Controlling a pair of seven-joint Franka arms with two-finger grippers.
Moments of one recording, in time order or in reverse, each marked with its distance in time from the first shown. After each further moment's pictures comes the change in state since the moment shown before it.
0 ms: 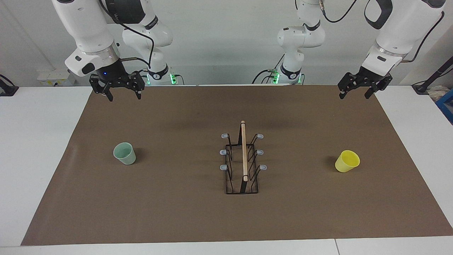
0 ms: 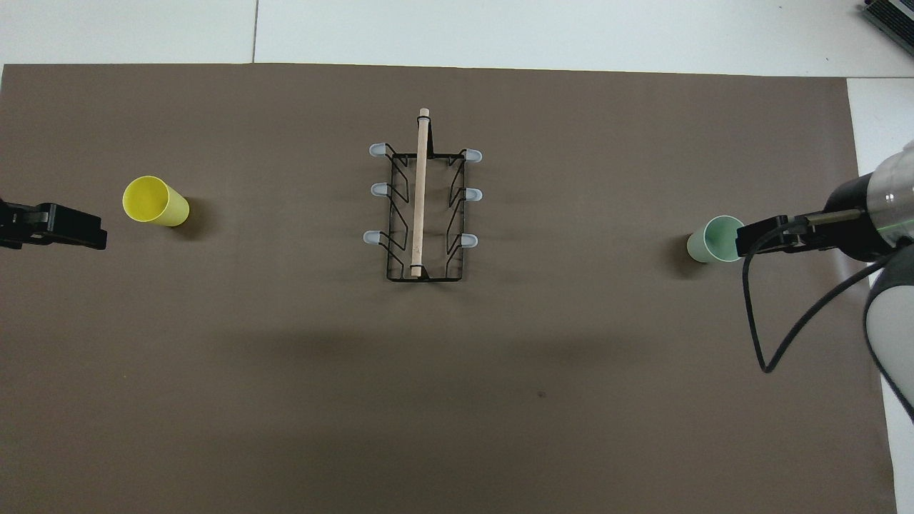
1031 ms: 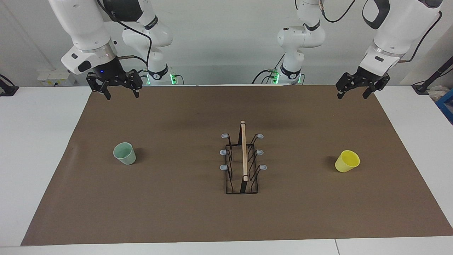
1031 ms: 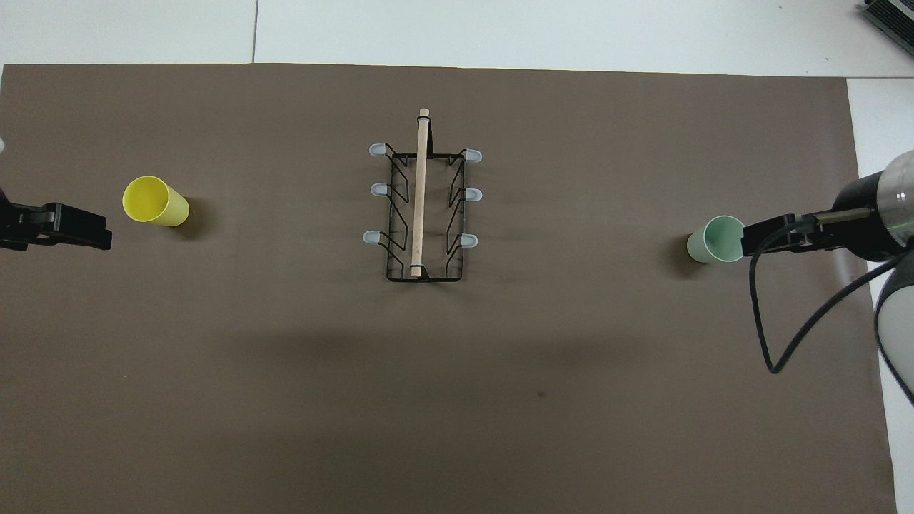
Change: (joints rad) left arm 0.003 0.001 -0.003 -0.009 -0.006 0.003 -0.039; right arm -0.003 0.000 0.003 0.013 0.000 -0.012 0.000
